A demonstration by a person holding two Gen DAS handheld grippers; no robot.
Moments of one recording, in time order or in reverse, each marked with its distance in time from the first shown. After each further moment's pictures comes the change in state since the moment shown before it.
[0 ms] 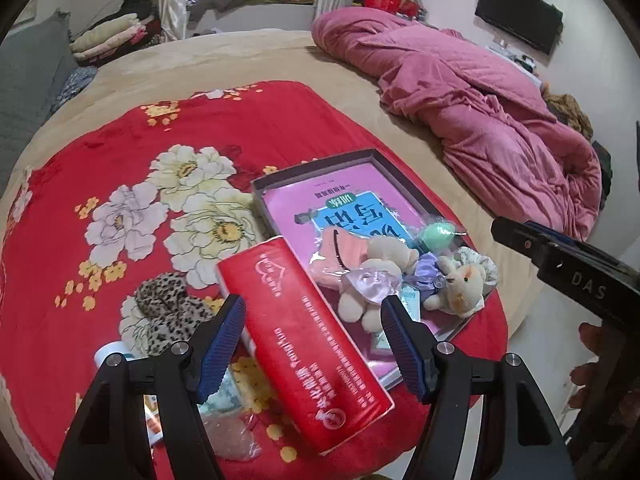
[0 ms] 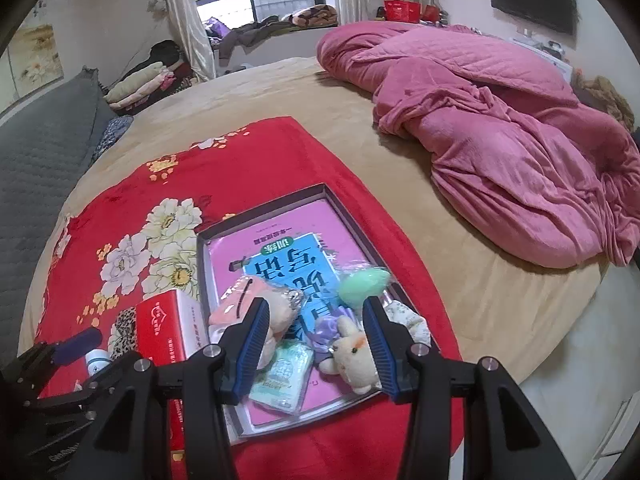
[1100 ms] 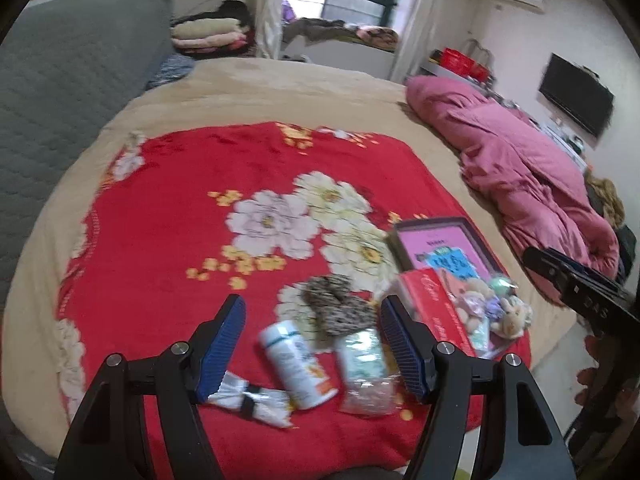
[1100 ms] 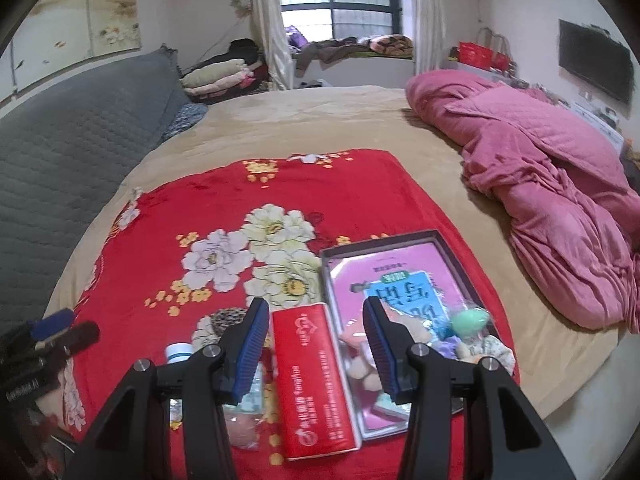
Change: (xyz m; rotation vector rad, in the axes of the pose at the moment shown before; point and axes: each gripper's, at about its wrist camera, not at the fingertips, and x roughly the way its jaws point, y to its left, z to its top) left arm -0.132 0.173 -0.042 -0.238 -0.150 0.141; right arm -0.056 0.151 -0.001 -0.211 -0.086 0.131
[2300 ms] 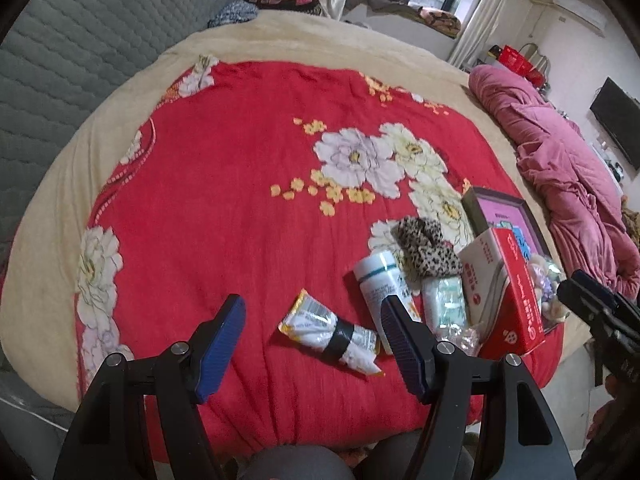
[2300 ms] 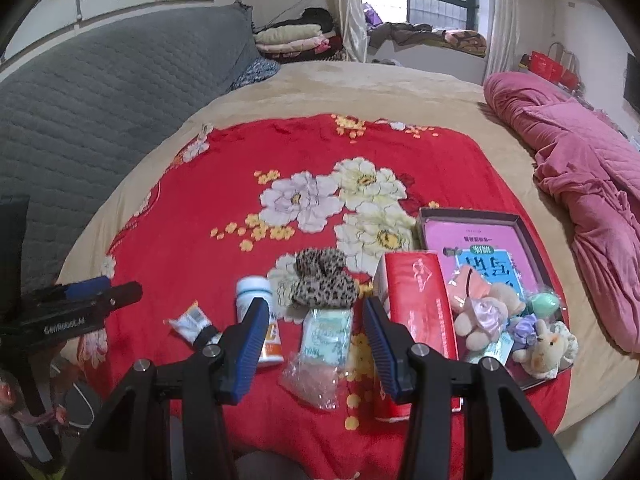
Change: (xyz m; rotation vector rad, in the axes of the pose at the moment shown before) left arm 0.026 0.087 -0.067 -0.161 0.146 0.079; right arm 0.015 0.093 -0.065 -0.190 0.102 0.148
